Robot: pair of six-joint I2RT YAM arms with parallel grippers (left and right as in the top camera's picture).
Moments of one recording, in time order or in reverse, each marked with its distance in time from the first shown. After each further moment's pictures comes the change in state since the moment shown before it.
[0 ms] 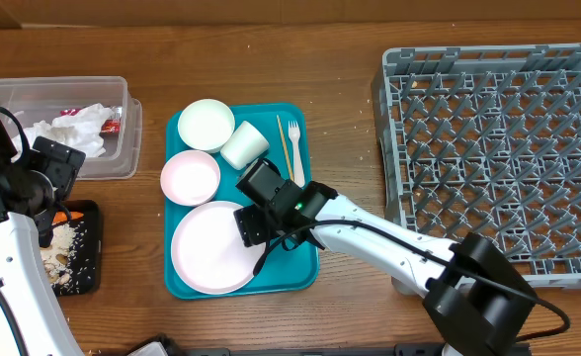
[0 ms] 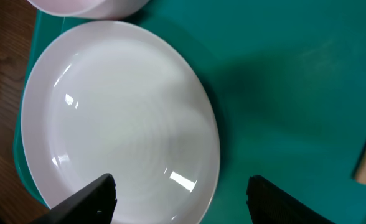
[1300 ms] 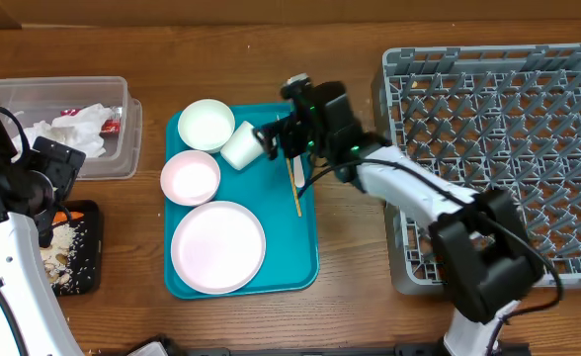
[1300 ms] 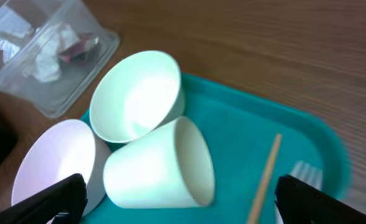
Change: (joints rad) left arm 0.000 0.000 0.000 0.000 0.000 0.000; right arm -0.367 0.094 -0.012 0.621 -0.178 -0.323
